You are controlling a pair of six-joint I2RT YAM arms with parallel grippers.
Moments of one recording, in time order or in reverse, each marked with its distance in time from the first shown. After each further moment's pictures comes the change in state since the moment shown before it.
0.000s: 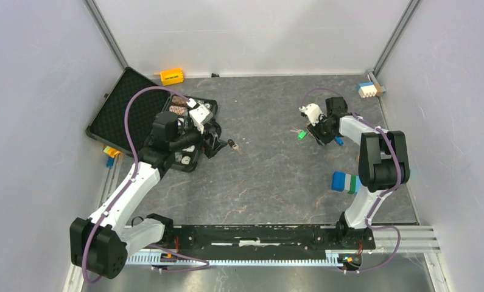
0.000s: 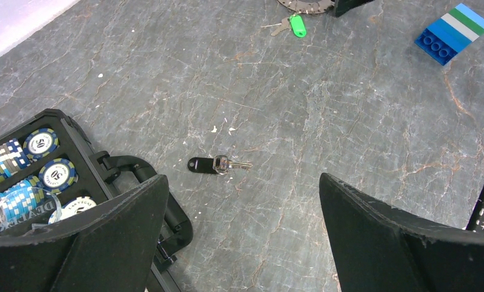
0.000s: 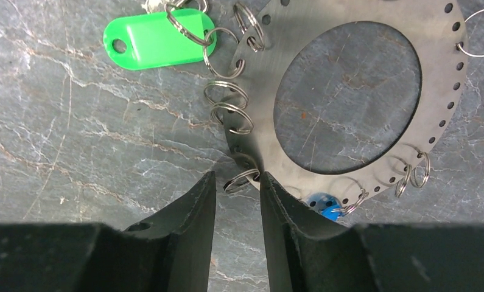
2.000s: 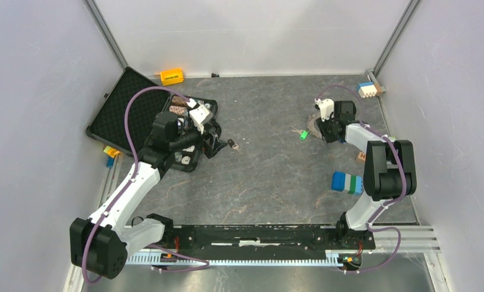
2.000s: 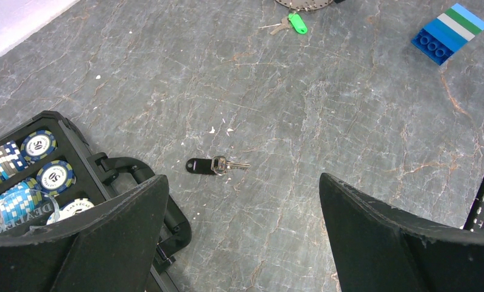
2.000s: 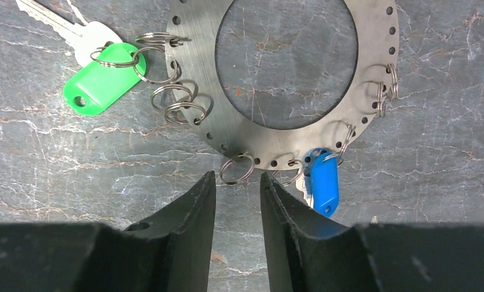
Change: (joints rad) left arm 0.000 -0.001 0.000 0.000 0.008 0.001; right arm -0.044 -0.106 -0.130 0.193 0.068 0.301
